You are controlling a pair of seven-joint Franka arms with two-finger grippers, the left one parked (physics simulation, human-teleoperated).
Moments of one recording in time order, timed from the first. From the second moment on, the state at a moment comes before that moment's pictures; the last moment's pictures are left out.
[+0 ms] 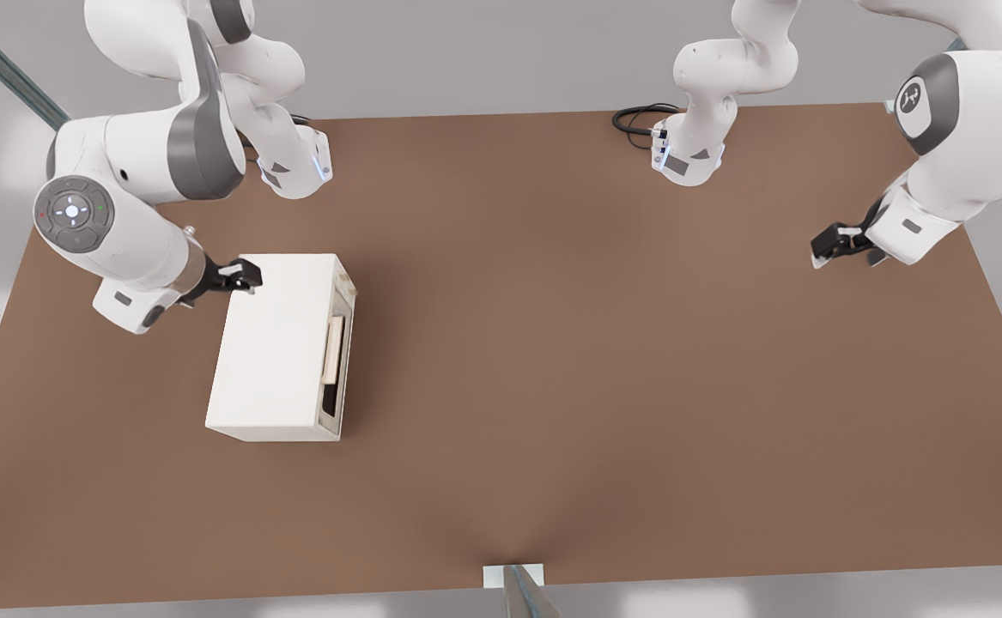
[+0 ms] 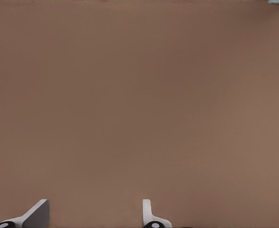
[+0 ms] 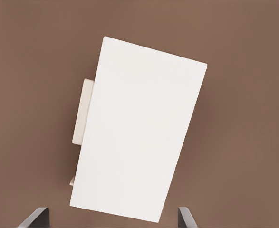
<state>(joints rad) 0.42 0.25 -0.28 -1.26 0.02 1.31 -0.06</state>
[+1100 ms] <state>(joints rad) 0.83 0.66 -0.19 -1.43 -0.62 1.33 0.42</state>
